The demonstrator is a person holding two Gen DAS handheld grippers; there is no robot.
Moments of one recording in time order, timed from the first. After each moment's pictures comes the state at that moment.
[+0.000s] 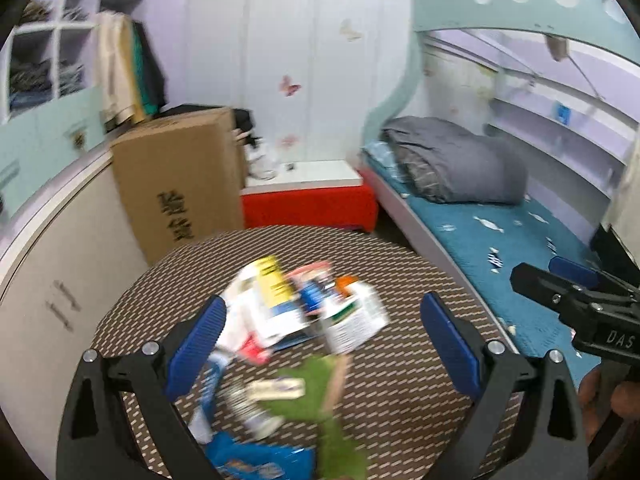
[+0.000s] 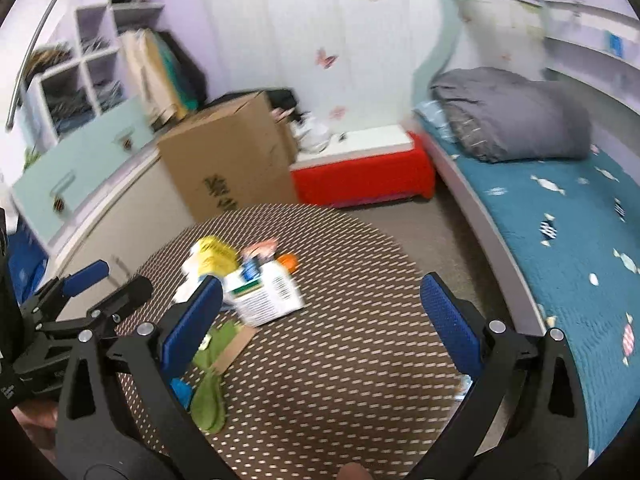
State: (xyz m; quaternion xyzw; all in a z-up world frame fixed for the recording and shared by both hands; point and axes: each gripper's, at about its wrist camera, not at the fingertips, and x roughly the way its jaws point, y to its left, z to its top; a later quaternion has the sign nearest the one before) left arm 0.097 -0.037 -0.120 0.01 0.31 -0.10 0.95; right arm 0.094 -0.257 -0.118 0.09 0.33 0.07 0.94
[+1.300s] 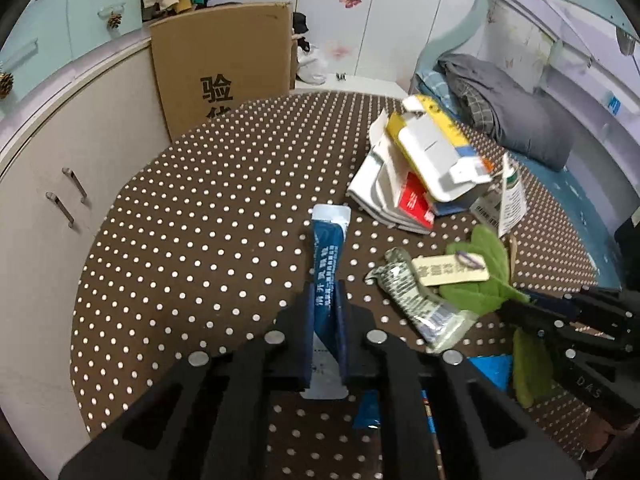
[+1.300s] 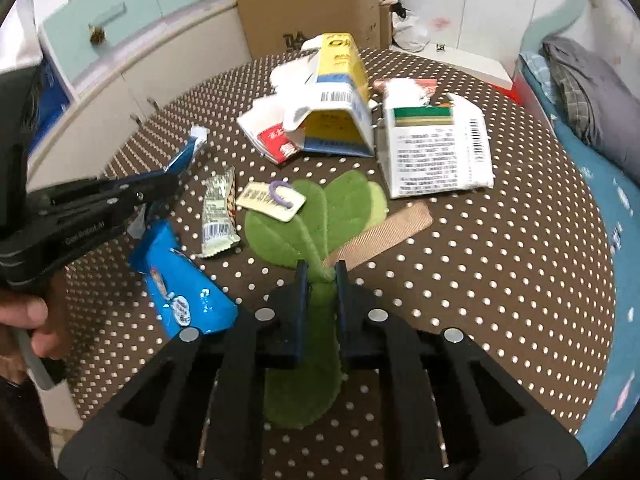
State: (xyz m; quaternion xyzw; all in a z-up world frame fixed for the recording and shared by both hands) left arm 0.114 0.077 -0.239 -0.03 0.44 -0.06 0.89; right arm 0.109 -0.127 -0.238 -0.03 0.46 0.19 0.87
